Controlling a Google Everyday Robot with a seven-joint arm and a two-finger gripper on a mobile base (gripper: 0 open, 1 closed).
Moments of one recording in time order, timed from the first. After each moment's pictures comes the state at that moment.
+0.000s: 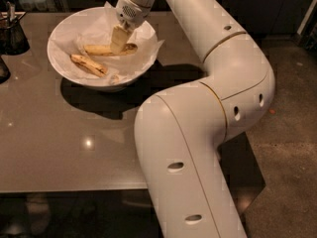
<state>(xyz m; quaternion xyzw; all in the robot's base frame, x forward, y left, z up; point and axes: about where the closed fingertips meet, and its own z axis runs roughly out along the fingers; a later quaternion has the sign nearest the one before) 0.730 0.097 0.904 -0.59 0.77 0.16 0.19</state>
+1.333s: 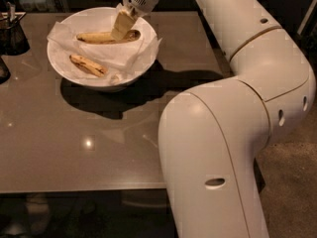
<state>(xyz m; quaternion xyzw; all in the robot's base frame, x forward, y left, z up) 0.717 0.086 0.954 -0.59 0.74 0.18 0.26</state>
